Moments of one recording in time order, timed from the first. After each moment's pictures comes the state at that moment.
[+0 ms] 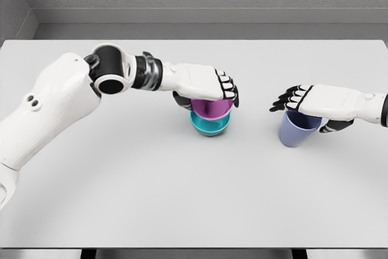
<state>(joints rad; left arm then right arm) -0.97 0.34 -0.95 -1.32 -0.56 -0.61 -0.61 -0.45 -0.94 0.46 -1.61 0.37 -0.61 0.61</state>
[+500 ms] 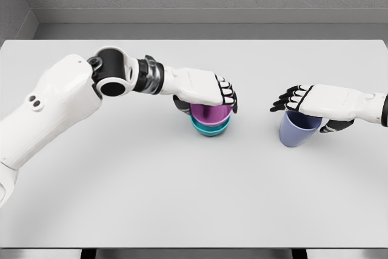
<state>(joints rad) -0.98 0.35 -0.99 -1.31 -0.56 -0.61 -0.61 -0.45 -0.94 0.46 -1.62 0.37 -0.61 0.61</state>
